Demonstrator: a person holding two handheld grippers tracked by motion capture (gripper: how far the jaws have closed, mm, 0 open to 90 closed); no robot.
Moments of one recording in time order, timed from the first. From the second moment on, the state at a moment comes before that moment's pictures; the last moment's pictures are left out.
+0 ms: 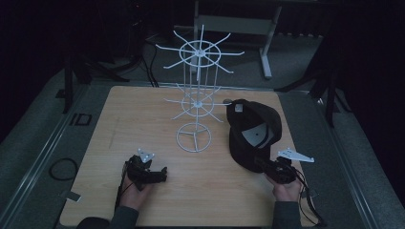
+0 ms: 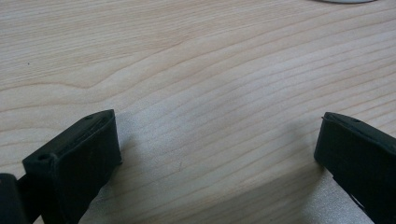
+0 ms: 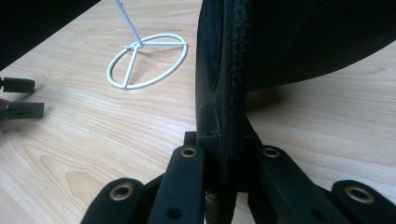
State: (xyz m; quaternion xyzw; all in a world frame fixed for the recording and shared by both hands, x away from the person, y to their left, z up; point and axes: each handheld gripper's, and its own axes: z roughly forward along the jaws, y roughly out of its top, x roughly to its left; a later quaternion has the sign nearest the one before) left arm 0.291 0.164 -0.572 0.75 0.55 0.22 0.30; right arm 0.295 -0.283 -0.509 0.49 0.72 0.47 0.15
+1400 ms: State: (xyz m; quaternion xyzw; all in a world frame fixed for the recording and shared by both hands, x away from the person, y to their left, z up) left arm 0.291 0.162 -0.572 0.75 0.55 0.22 0.30; right arm 0.291 -0.271 -0.470 0.47 0.72 0.44 0.27
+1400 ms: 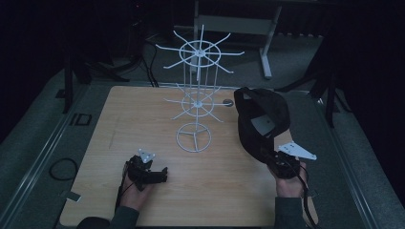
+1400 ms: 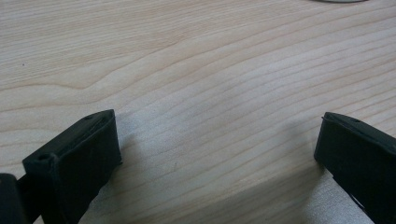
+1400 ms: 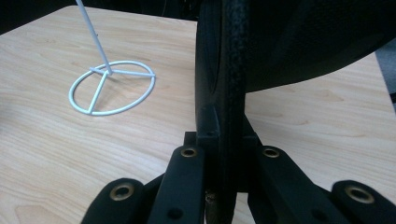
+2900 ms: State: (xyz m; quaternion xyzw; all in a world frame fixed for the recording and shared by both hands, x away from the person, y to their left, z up) left arm 0.291 0.161 -0.572 0.75 0.55 0.22 0.30; right arm 0.296 -0.256 -0.439 0.44 0.71 0.45 0.32
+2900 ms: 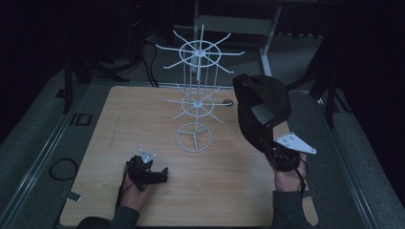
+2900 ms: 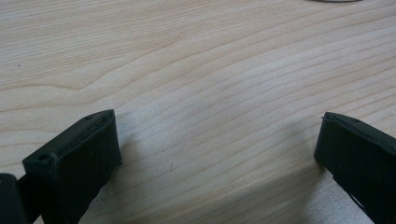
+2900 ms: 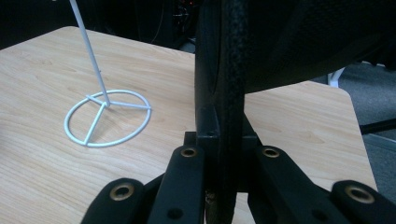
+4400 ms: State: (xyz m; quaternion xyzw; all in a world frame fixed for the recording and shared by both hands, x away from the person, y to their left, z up) left arm 0.291 0.160 -0.572 0.75 0.55 0.22 0.30; right arm 0.301 -0.246 -0.404 0.42 0.70 0.46 0.35
